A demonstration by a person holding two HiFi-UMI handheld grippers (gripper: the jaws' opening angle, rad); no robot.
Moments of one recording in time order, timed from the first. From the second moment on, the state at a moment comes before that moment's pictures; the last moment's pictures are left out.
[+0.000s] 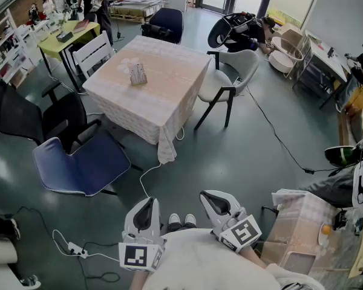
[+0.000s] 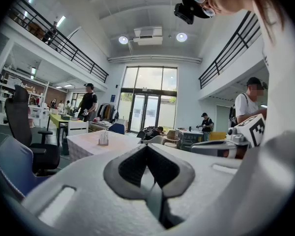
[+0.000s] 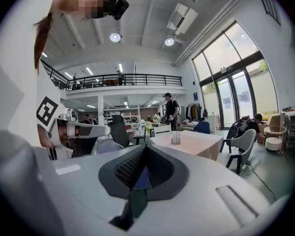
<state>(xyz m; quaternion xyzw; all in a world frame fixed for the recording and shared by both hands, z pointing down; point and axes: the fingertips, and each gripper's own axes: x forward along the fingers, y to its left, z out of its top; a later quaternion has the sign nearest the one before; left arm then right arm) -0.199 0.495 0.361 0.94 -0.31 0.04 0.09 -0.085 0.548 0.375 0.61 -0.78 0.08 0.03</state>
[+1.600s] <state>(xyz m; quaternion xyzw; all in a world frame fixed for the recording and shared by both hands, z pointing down) -0.131 0.373 0.359 0.95 -0.30 0.05 0.10 -0.016 0.444 0.357 0.62 -0.78 0.07 -0.02</state>
